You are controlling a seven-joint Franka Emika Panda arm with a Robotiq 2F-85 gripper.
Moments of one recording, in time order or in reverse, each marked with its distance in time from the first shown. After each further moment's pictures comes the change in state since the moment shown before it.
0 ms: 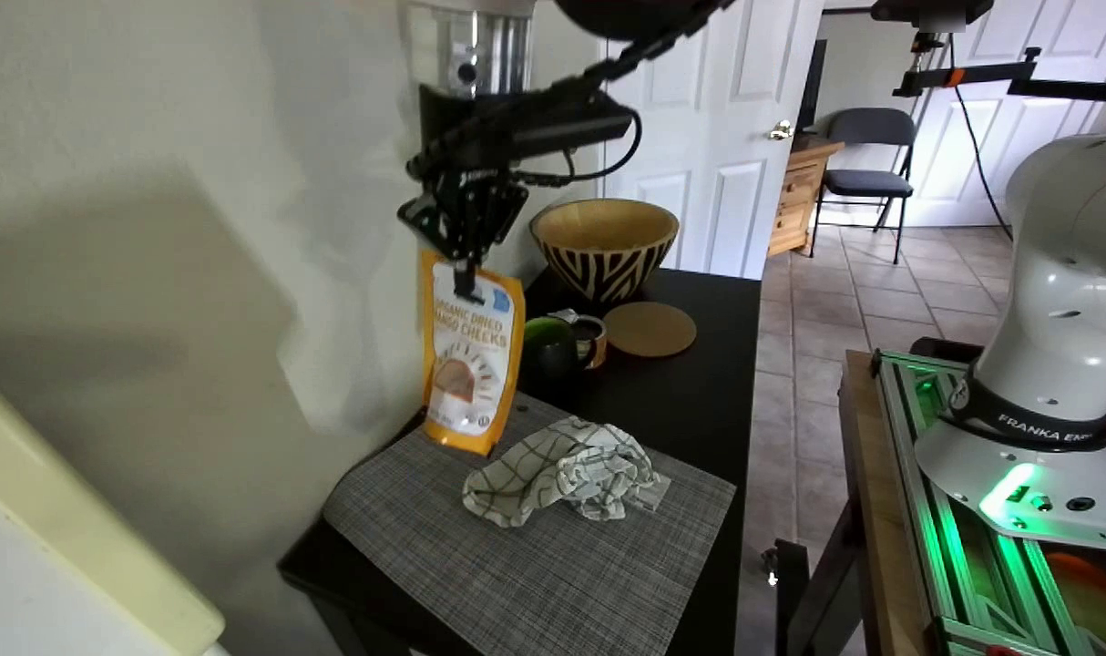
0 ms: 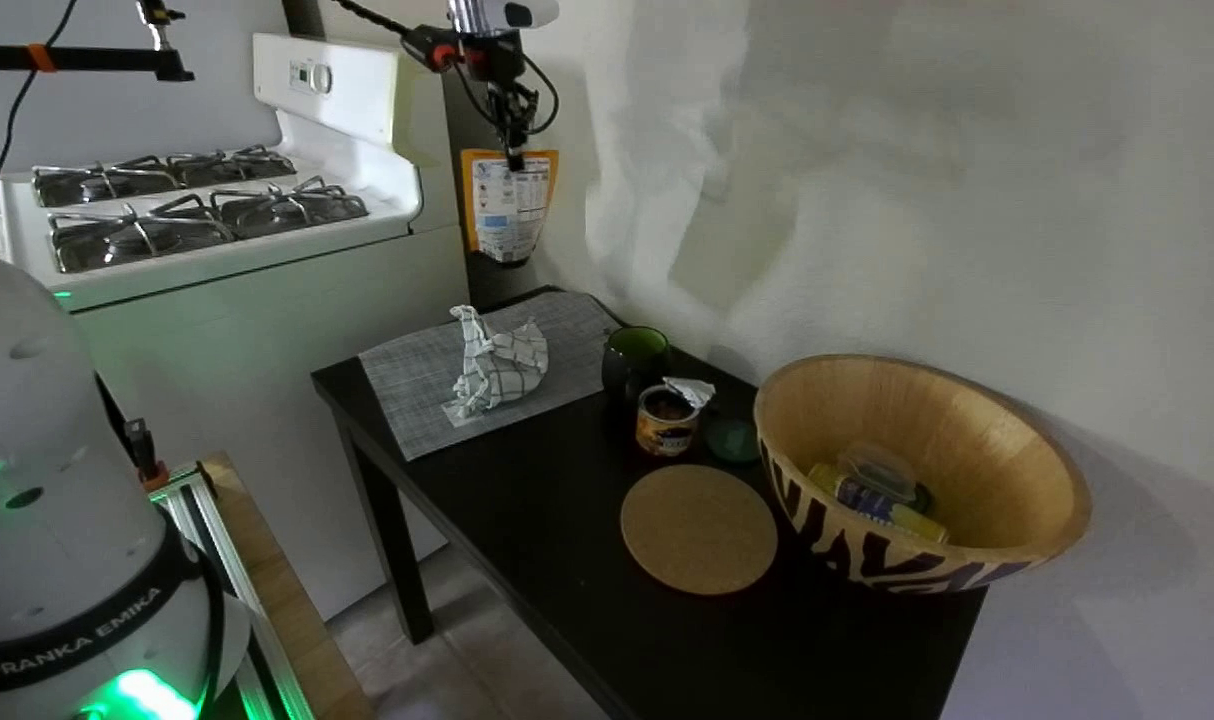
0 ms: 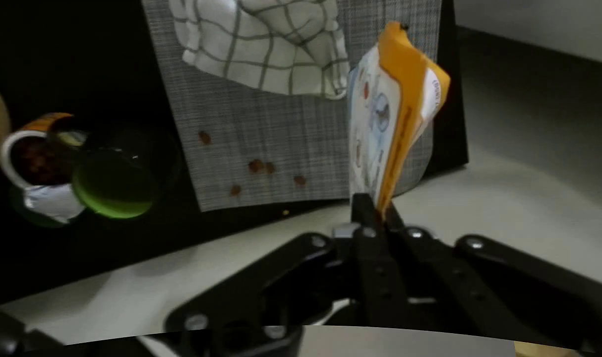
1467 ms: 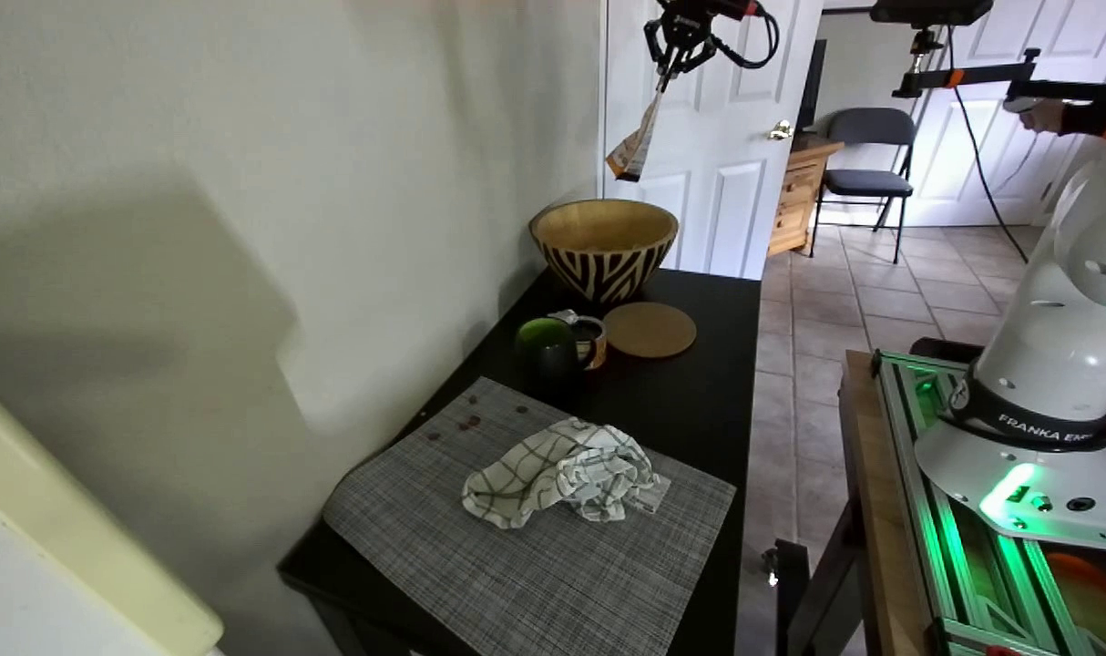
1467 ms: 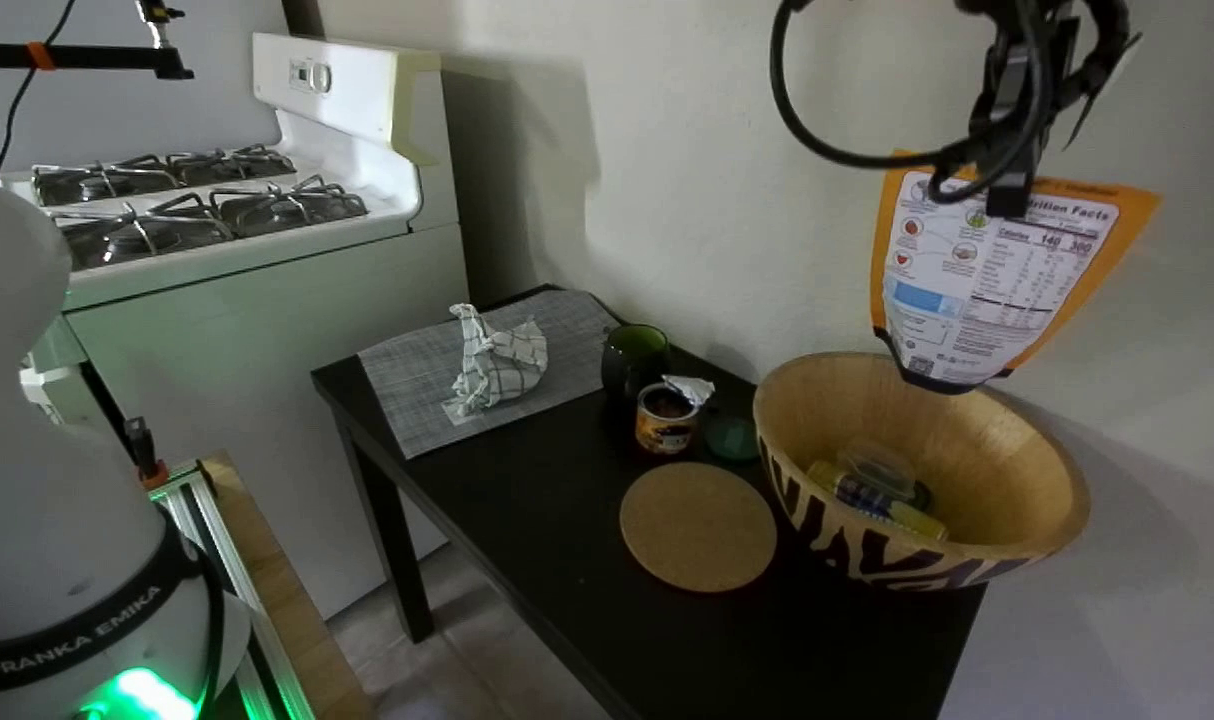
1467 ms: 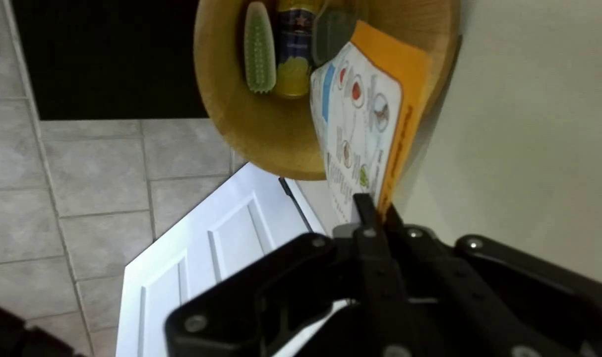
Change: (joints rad) arm -0.608 -0.093 -0.439 0.038 0.161 0.088 0.034
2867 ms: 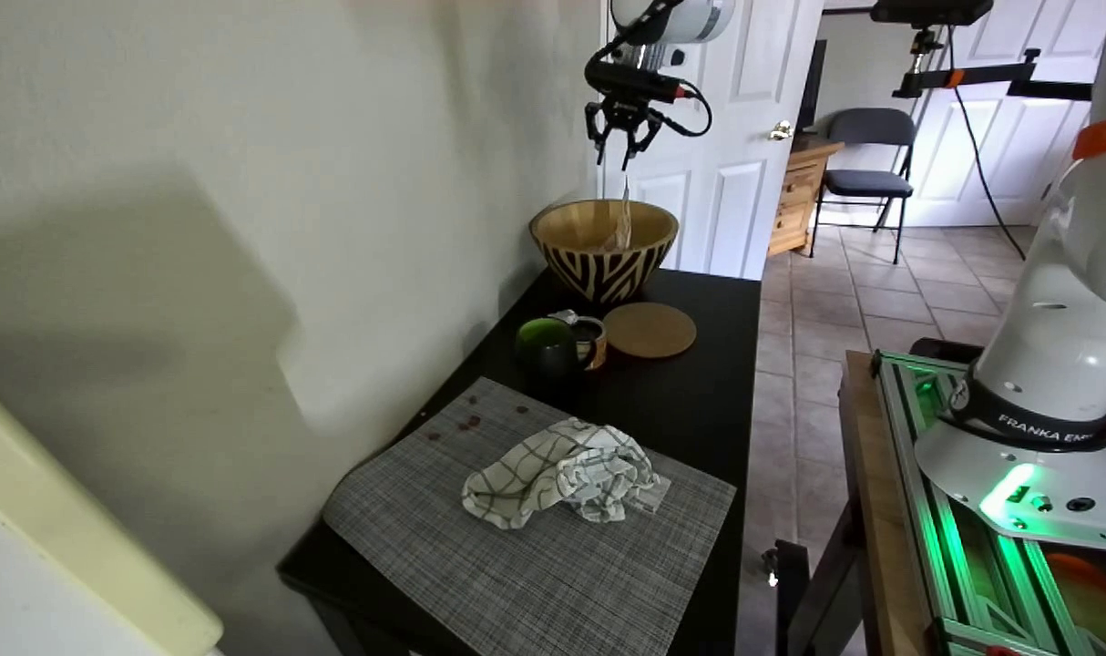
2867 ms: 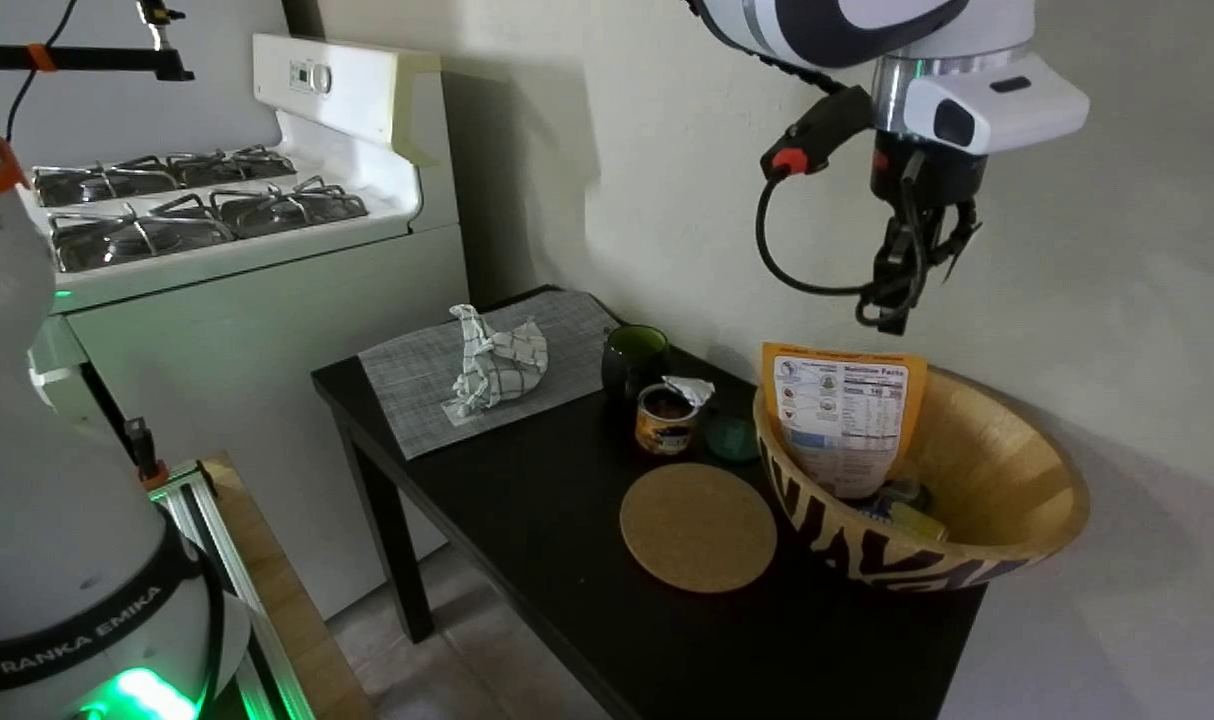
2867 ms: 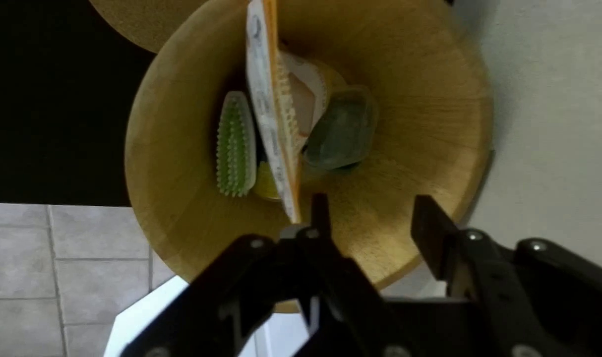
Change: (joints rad) arm 0.109 0.251 0.015 0.058 0.053 0.042 0.019
